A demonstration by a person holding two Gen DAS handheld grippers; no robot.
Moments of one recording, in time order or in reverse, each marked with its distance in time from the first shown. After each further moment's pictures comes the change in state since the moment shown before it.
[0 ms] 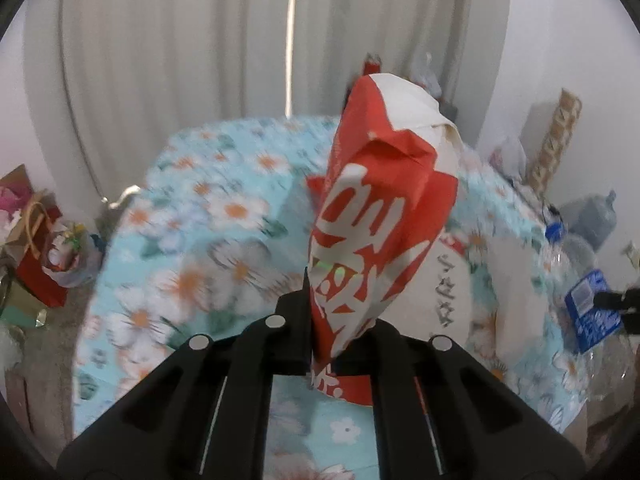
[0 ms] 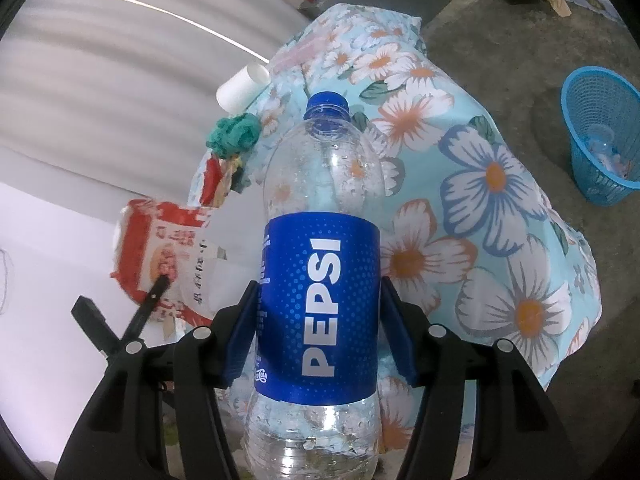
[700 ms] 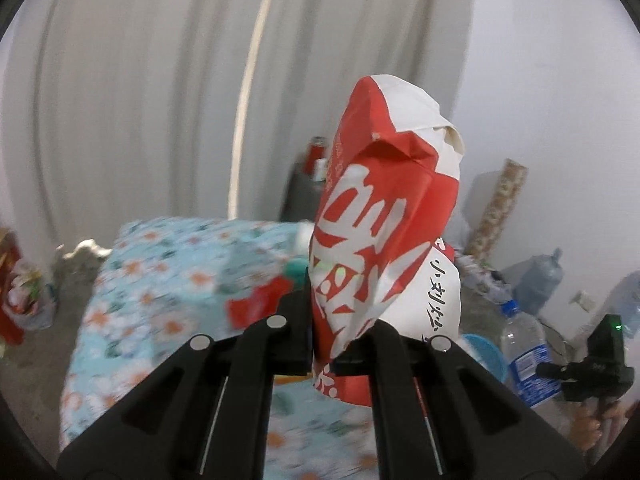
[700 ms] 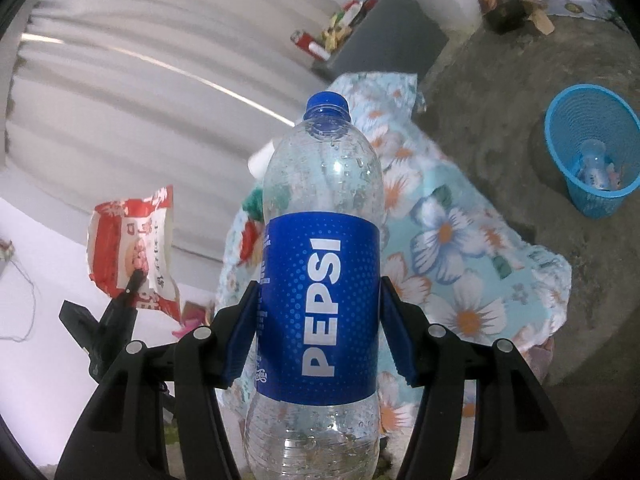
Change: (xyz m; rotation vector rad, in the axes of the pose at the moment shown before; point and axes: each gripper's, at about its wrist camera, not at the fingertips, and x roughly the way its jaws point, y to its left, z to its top) left arm -0.061 -0.063 0.089 -0.004 -0.230 -0.234; right arm -0.086 -0.020 -0.003 0.058 -0.213 0.116
